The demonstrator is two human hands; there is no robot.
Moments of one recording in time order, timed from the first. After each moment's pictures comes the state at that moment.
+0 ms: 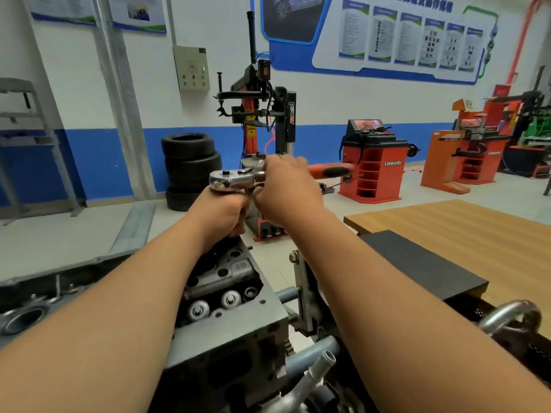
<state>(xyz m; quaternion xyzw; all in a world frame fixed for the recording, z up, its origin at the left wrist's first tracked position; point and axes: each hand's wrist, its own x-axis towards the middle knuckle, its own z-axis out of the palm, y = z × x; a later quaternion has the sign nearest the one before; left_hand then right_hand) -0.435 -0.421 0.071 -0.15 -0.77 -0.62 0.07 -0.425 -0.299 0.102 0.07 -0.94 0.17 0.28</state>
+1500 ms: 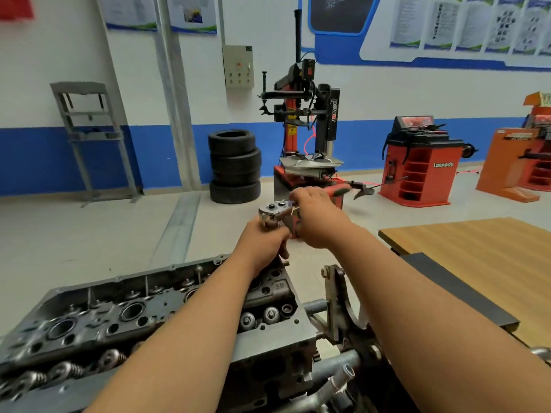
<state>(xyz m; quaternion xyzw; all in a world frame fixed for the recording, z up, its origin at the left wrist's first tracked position) -0.414 -0.420 0.072 -0.05 -0.79 -0.60 0.11 -0.436 -0.292 0.116 0.16 -0.97 0.14 0.14</state>
